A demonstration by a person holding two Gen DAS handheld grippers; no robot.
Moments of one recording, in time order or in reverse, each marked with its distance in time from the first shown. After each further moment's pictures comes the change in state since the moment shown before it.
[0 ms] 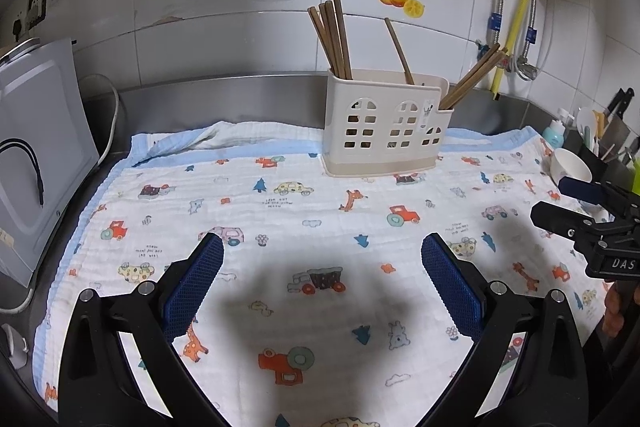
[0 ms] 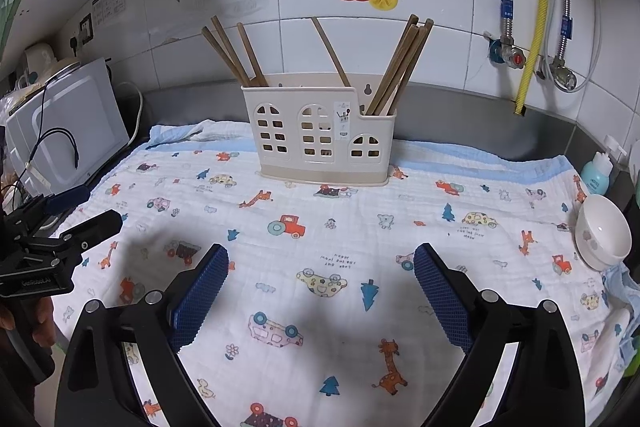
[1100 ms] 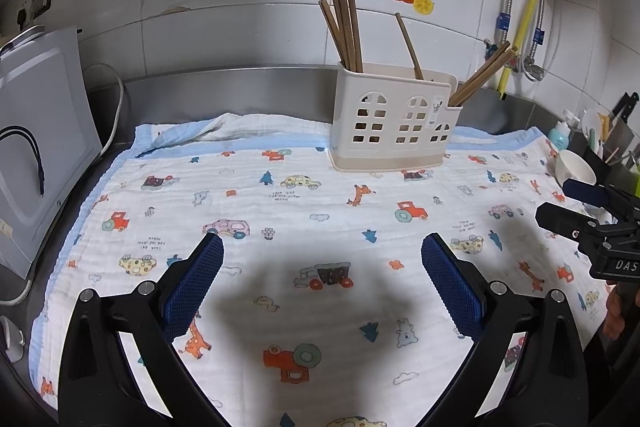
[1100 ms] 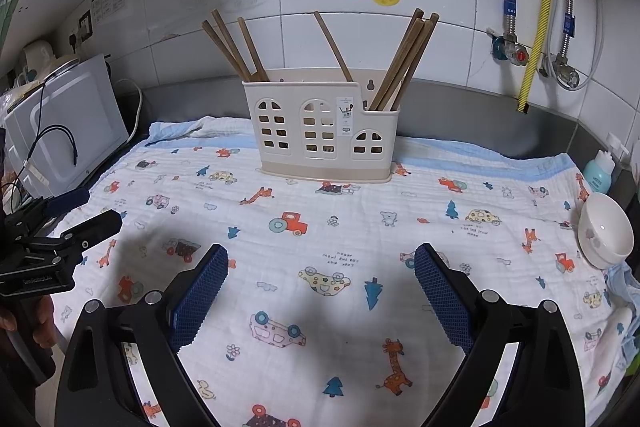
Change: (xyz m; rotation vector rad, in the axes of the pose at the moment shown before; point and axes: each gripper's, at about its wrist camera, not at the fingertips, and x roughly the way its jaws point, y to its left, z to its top) left arm 0.004 0.007 -0.004 -0.025 0.011 0.013; right arm 0.006 0.001 -0.001 0.002 0.010 0.001
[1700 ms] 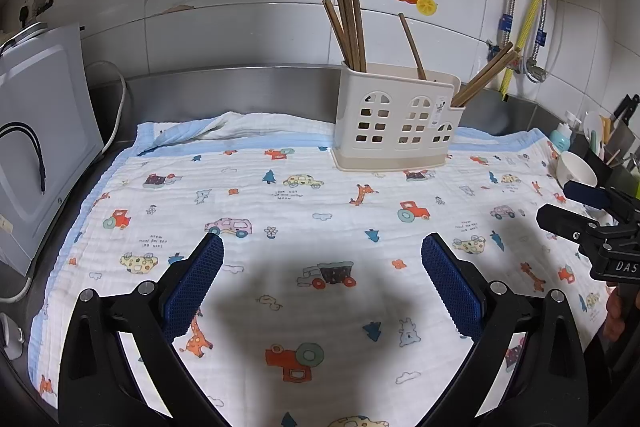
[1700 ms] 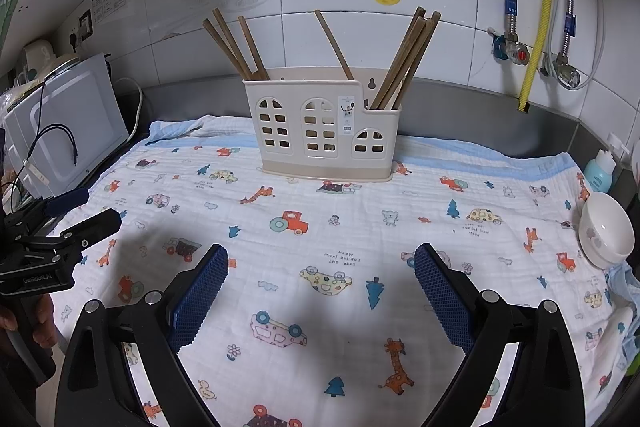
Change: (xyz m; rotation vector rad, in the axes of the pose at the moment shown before) left arm 0.000 0.002 -0.001 -0.005 -0.001 0.000; right arm 0.000 0.002 0.001 -0.001 0.002 0.000
